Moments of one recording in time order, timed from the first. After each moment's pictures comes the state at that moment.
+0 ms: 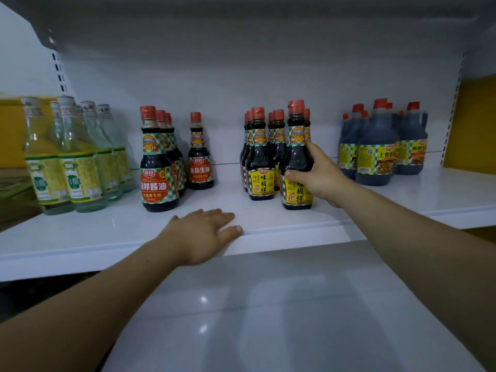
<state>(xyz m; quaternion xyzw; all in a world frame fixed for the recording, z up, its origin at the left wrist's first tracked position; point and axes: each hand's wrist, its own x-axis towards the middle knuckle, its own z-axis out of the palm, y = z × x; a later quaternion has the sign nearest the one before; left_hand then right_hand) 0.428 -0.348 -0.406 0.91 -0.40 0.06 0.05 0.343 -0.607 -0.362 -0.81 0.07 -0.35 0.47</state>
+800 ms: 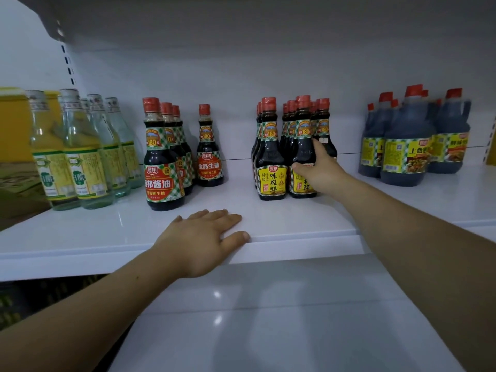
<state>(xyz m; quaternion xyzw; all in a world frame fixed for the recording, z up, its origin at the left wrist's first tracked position) 0.422 -0.350 -0.410 0.92 -0.39 0.08 0.04 0.404 -0.640 -0.372 -0.84 0.12 -0.32 0.42</state>
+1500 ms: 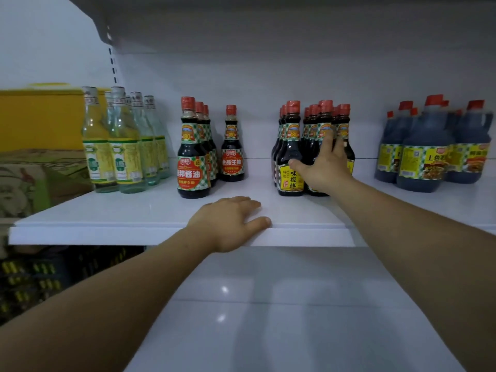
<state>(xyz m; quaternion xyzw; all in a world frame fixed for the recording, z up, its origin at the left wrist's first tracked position) 0.420 -0.351 -0.407 0.90 -0.40 0.12 0.10 0.403 -0.592 -0.362 -0.88 0.22 -0.34 0.23</state>
